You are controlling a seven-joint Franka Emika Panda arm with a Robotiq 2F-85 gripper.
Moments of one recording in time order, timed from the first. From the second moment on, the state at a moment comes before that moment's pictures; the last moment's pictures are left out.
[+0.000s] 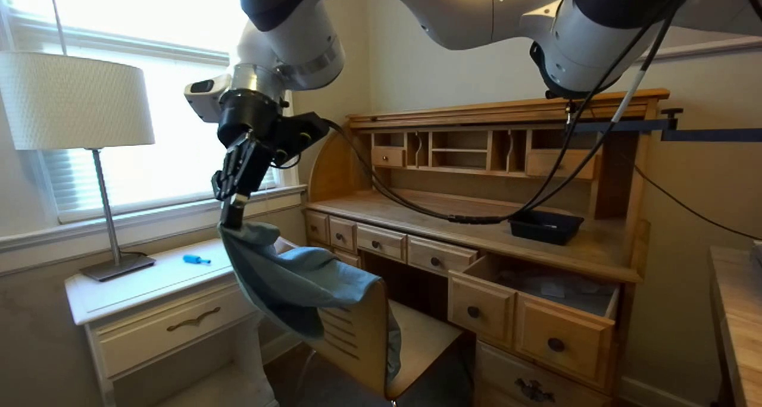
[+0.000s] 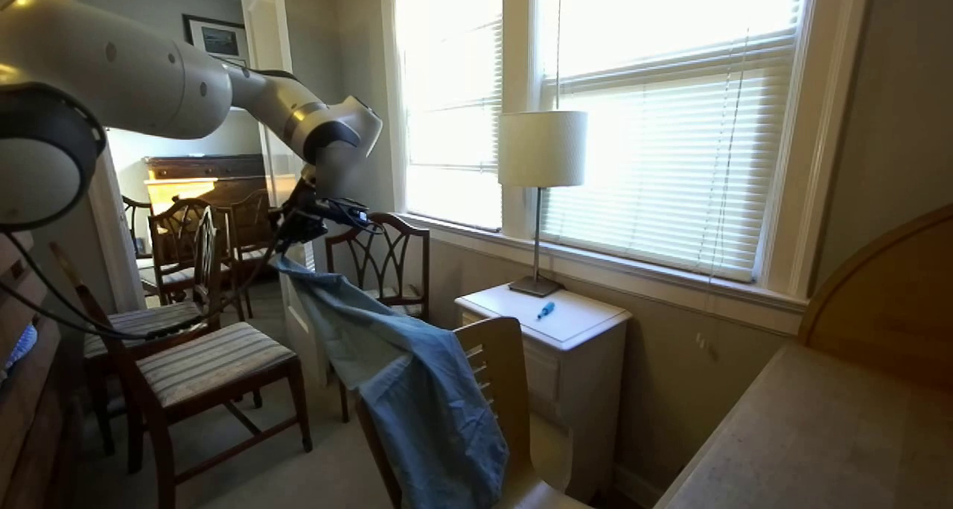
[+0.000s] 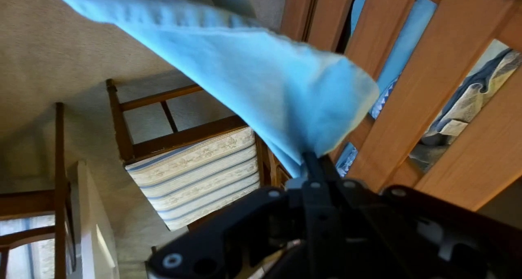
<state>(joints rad) 0.38 1.30 0.41 -0.45 0.21 1.59 -1.08</state>
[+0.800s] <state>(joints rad) 0.39 1.30 0.24 -0.45 0.15 1.88 -0.98</state>
